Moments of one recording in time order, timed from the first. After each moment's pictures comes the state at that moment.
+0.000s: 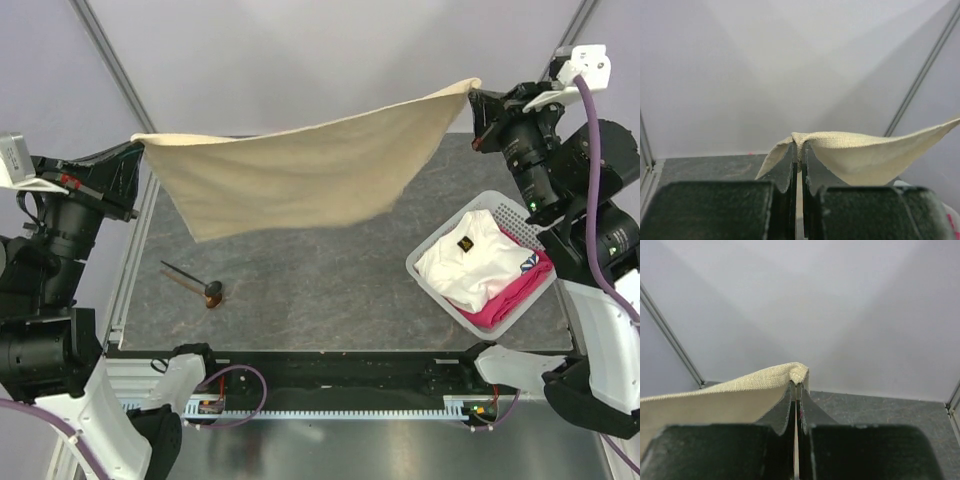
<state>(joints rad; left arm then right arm) 0.14 0.92 1.95 -0.74 0.34 -0.34 0.52 1.16 1.91 -0.56 0.31 0.10</state>
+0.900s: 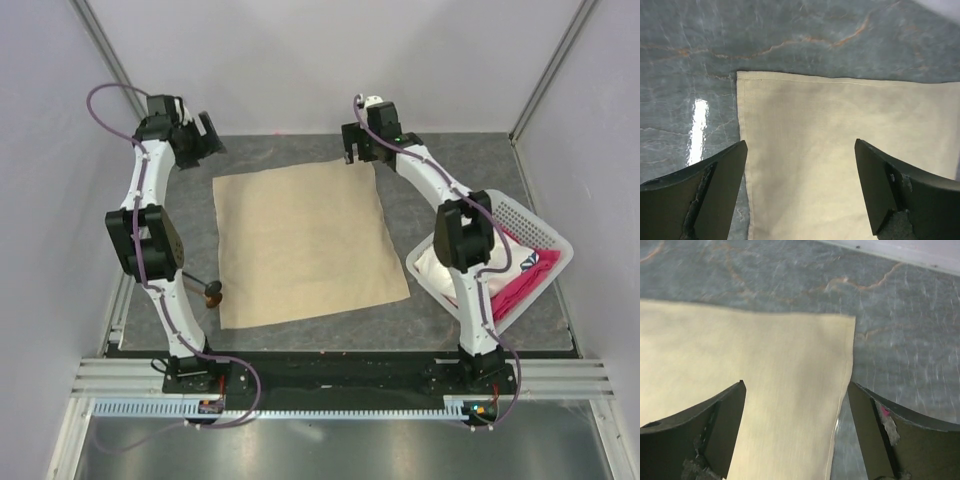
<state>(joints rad) 0.14 2.10 1.97 -0.70 0.23 -0.29 0.37 2.36 2.17 -0.43 0.03 0.11</state>
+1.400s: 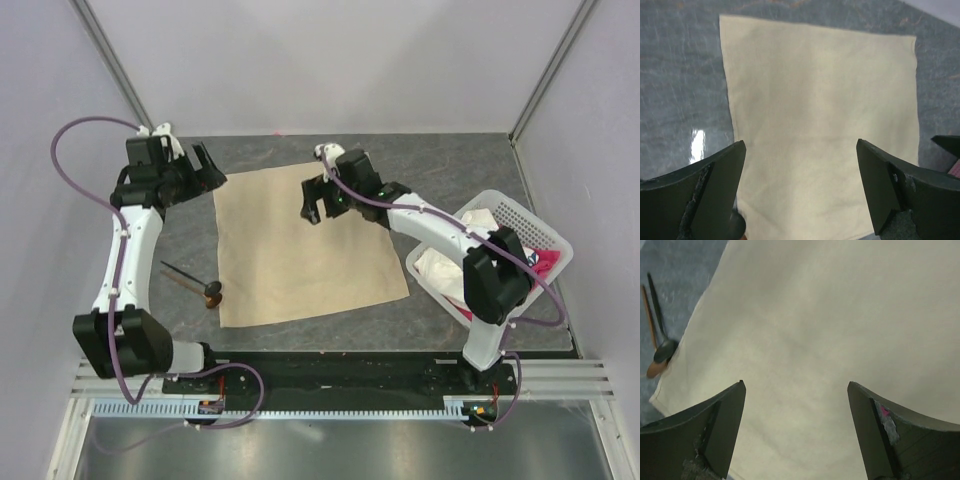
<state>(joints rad) 0.11 1.40 1.40 -0.63 0.24 -0.29 0.64 1.81 1.50 -0.25 -0.15 0.19</state>
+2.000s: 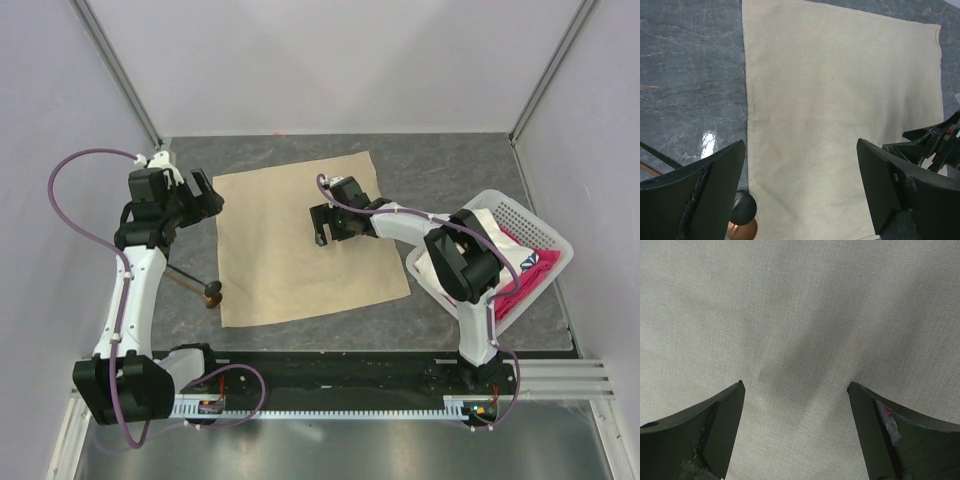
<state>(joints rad) 0.11 1.13 1.06 -0.51 0.16 -0.29 0.64 2.03 1.38 -0.23 -0.06 0.29</state>
